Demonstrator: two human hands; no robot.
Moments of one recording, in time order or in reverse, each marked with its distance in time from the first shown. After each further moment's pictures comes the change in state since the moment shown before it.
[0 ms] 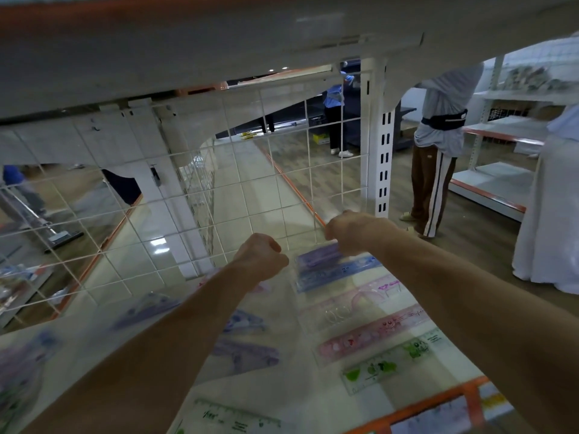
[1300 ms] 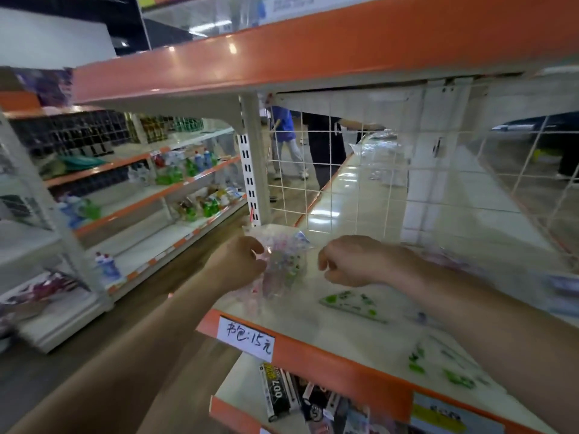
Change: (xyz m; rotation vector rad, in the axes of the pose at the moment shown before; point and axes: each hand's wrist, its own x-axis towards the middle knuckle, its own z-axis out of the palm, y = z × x) left_hand -0.226 -0.236 -0.210 0.256 0.370 -0.397; right_hand -0.052 -0.337 -0.028 -0.029 -0.003 -0.820
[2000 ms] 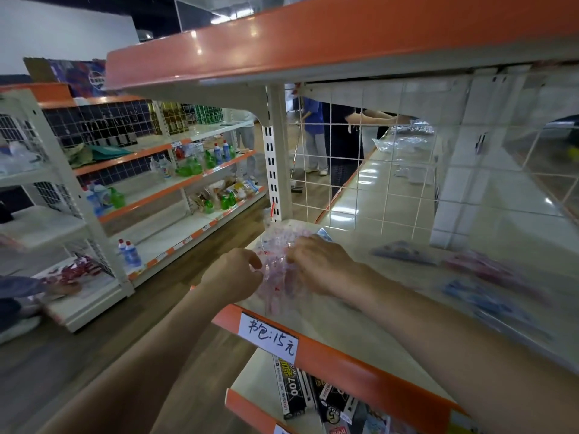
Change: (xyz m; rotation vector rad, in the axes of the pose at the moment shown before) left_hand -0.002 -0.047 0.009 0.033 -0.015 -0.153; right_hand 0.050 -0.067 0.021 0.069 0.236 -0.131
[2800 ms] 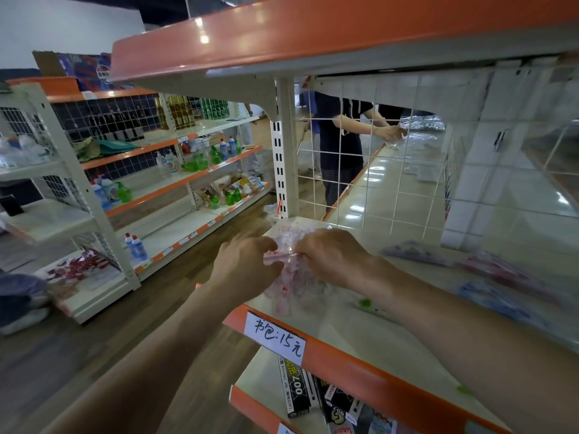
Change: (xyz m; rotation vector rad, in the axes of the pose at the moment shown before) left_hand -0.002 0.008 -0.001 0.166 0.203 0.232; right_hand 0.008 0.013 0.001 -0.069 0.163 -0.112
